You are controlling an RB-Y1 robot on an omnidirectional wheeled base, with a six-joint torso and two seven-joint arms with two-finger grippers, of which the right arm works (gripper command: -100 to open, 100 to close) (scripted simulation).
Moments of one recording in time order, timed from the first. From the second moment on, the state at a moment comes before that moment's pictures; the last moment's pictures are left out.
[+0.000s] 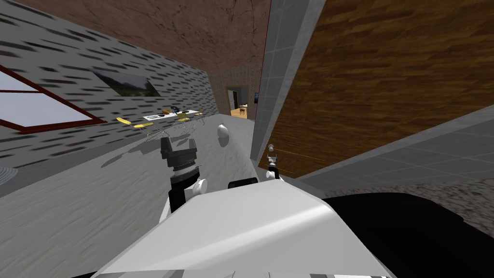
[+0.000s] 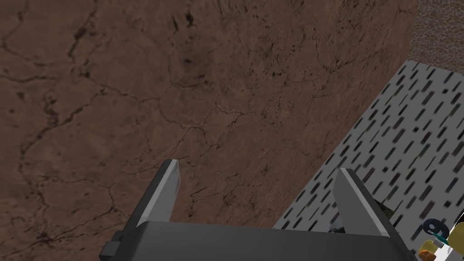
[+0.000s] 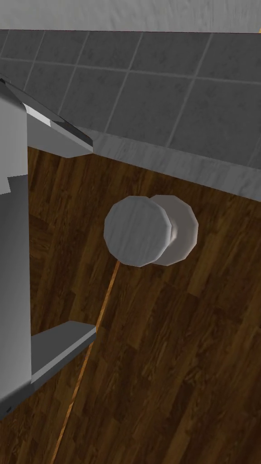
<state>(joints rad) 0.01 -0.18 -0.01 -0.77 -0.61 -0.83 -0.94</state>
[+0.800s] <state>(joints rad) 0.01 -0.15 0.02 -0.81 -0.70 -0.83 -1.14</state>
